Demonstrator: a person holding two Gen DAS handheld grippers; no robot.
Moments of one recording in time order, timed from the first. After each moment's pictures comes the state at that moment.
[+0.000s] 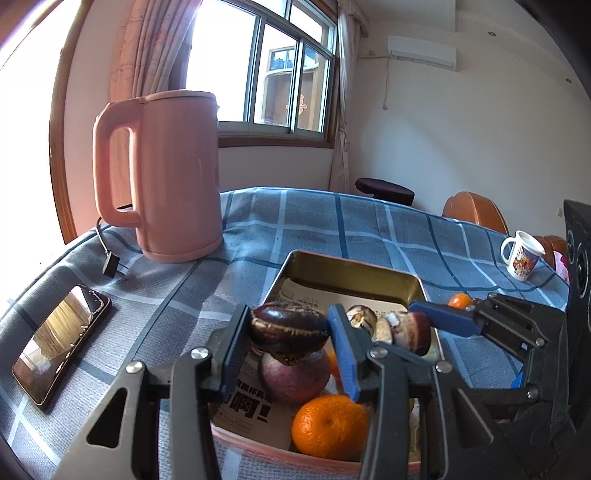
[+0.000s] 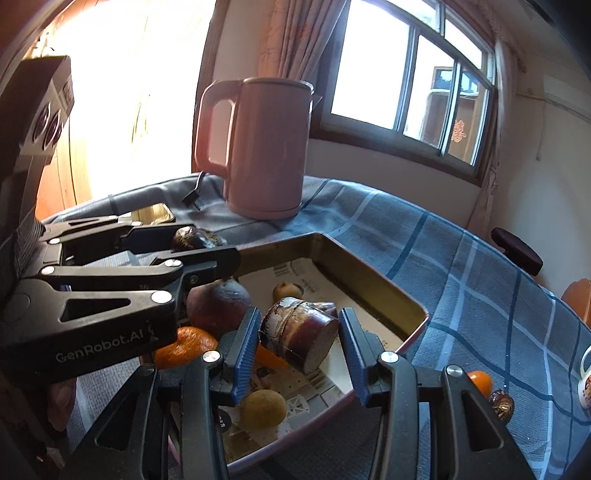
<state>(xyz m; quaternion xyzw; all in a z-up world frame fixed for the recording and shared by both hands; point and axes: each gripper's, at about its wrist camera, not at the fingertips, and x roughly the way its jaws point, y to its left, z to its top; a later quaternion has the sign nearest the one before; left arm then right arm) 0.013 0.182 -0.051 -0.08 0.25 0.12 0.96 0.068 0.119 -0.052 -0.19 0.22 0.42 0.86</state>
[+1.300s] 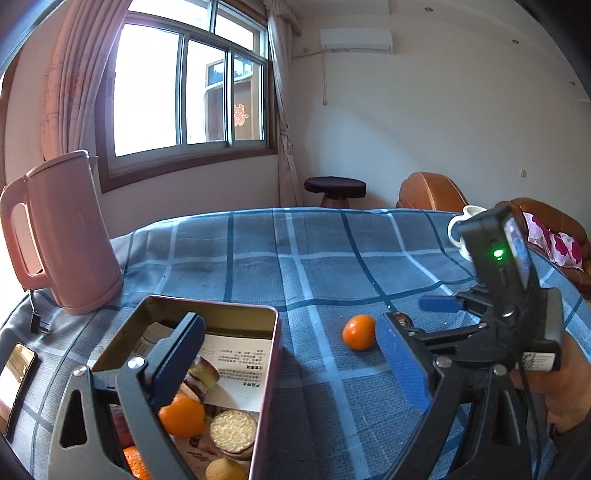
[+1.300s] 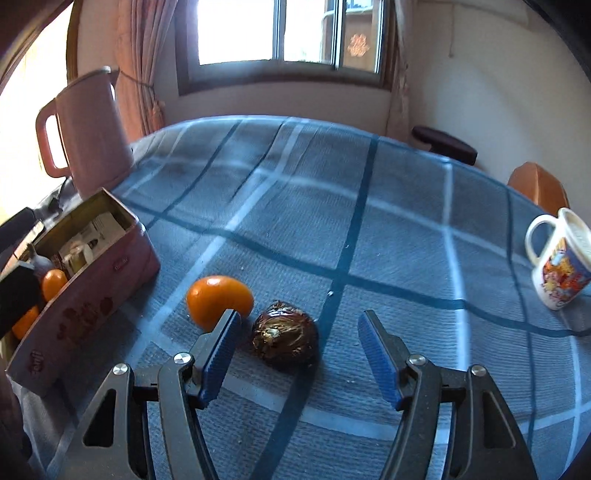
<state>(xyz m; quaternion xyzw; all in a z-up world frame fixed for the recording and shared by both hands) 0.080 0.062 -0.033 -0.01 0.24 0.04 0.97 0.204 -0.022 -0.076 -0.12 0.38 0.26 0.88</state>
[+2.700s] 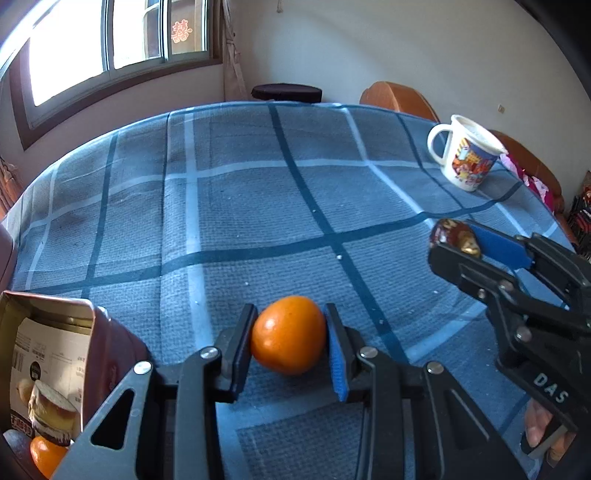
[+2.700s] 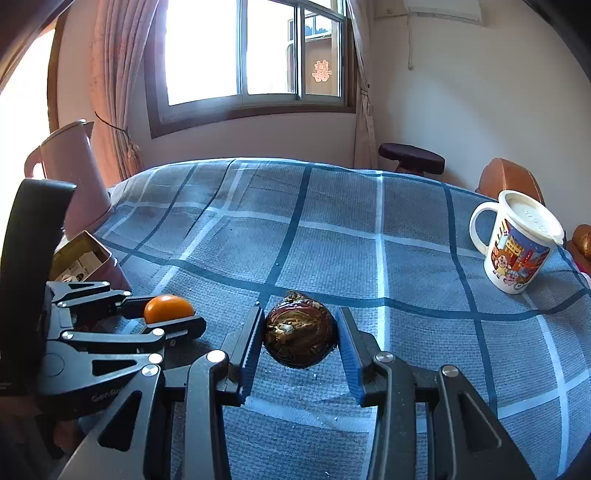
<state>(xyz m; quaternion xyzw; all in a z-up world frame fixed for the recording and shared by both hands) 0.188 0.003 -0.091 -0.01 0.42 -0.05 0.91 0.193 -0.088 -0.057 -0.07 0.31 0.22 0.92</state>
